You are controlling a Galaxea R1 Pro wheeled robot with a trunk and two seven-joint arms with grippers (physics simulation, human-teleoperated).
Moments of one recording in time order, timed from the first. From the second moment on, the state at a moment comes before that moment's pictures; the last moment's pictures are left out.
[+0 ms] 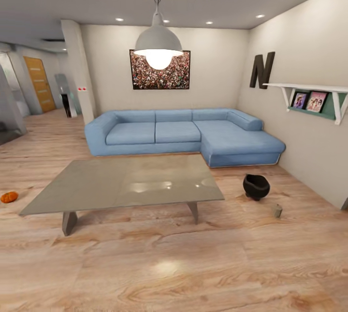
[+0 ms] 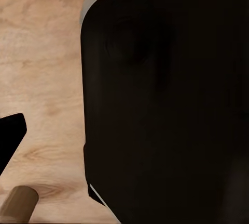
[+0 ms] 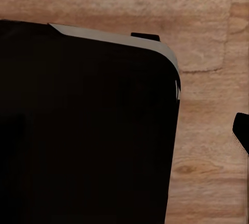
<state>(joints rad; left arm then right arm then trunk) 0.00 0.01 0.00 -0.03 0.01 -0.03 0.00 0.00 0.00 0.01 0.00 0.09 -0.22 0.00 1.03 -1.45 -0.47</state>
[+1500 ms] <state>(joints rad) 0.00 0.01 0.00 -0.03 0.01 -0.03 0.00 0.00 0.00 0.01 0.01 0.10 -0.25 0.00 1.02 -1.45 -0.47</state>
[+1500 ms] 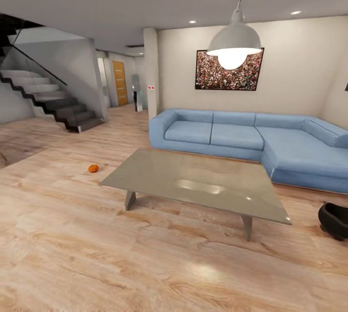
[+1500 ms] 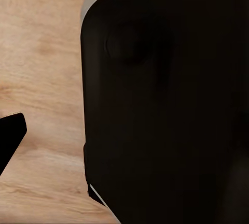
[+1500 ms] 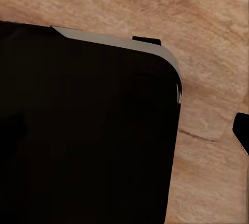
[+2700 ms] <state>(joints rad) 0.00 0.01 0.00 -0.03 0.01 -0.03 0.00 0.00 0.00 0.01 0.01 0.10 -0.25 0.00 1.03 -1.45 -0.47</state>
